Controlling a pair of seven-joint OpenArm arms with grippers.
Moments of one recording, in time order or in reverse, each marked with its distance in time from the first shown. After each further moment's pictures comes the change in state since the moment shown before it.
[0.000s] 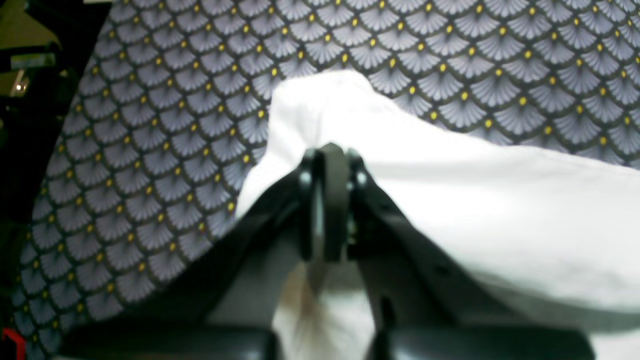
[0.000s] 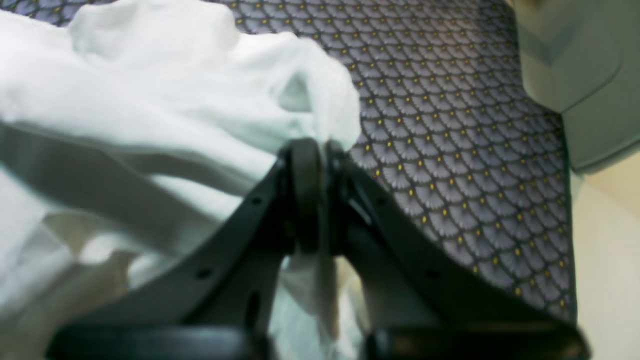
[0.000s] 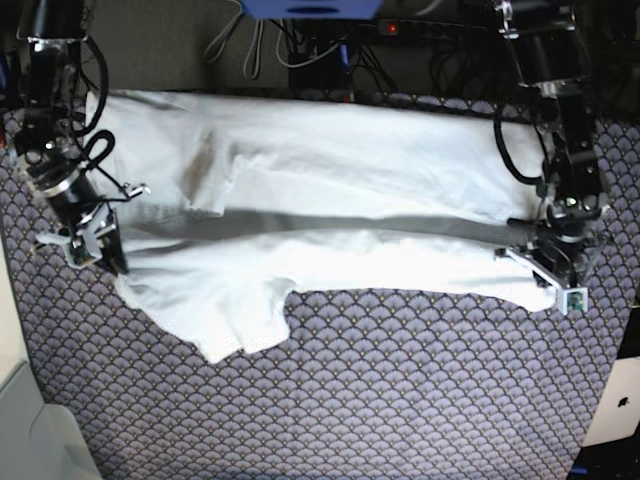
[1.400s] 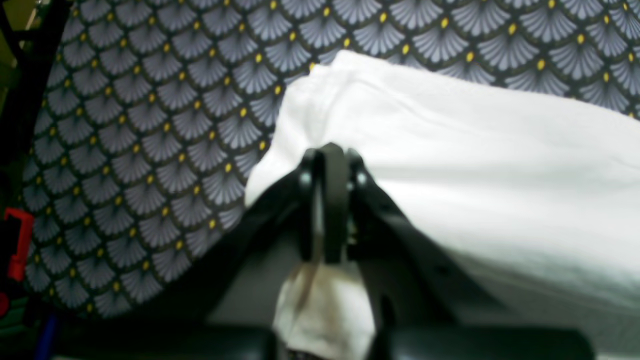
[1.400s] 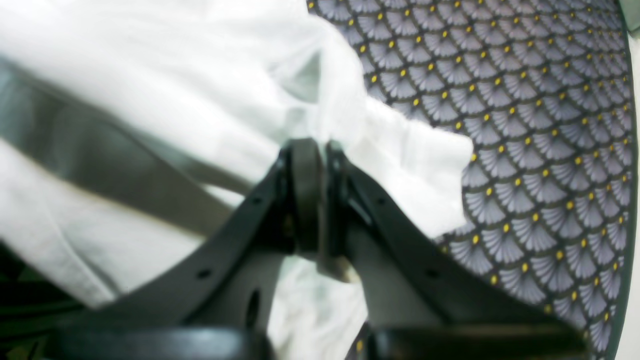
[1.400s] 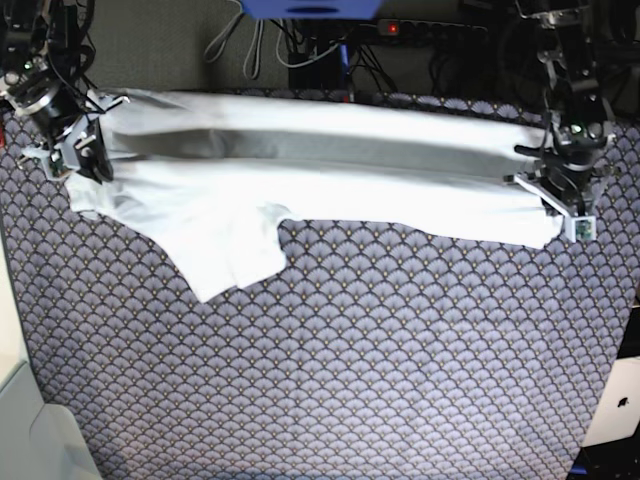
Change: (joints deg) left arm 15.1 0.8 -5.2 8.2 -0.4 -0.5 2.0; right arm -18.8 -0.1 10.2 4.0 5.6 7.5 0.6
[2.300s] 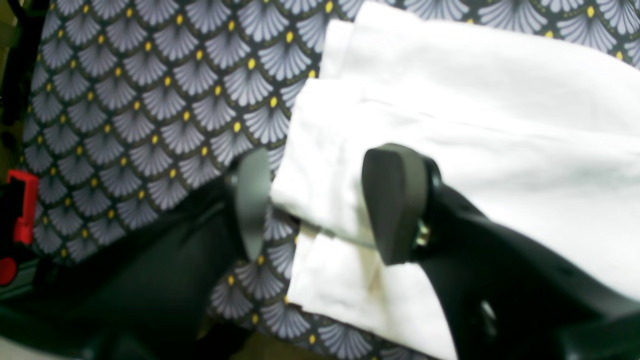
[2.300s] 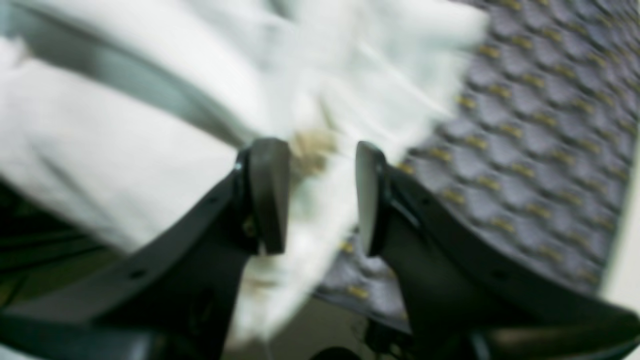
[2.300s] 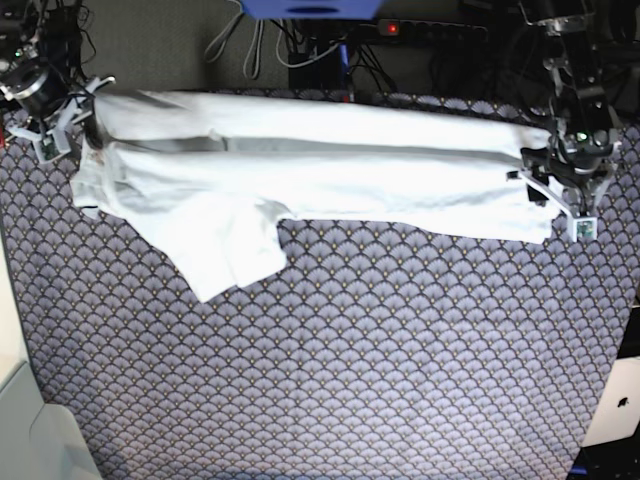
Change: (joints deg) left arm -1.4 -1.2 0.0 0.0 0.2 0.2 9.1; right arm -3.3 1.0 3.7 0.2 -0.2 -0.3 -7.8
